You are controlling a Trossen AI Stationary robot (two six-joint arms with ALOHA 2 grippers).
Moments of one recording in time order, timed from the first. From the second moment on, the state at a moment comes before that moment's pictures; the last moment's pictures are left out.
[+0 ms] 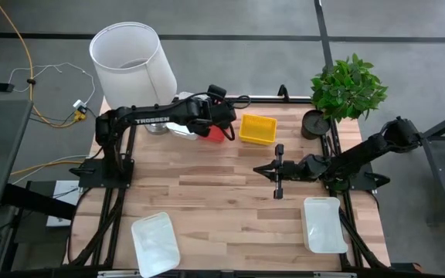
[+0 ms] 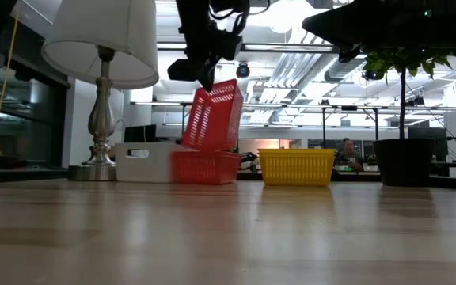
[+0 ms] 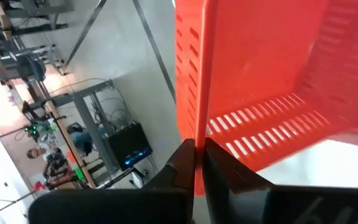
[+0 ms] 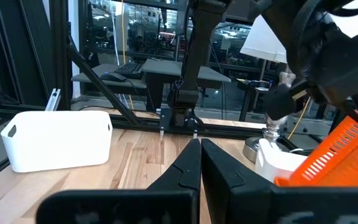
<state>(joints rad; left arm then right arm) 0.33 1.87 1.72 -0.98 -0.77 0.84 0.29 1.23 0.32 1.00 0.33 -0.16</state>
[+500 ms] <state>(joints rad) 0.32 1.87 1.75 -1.09 -0.72 0.79 0.29 1.23 0.32 1.00 0.33 -0.16</state>
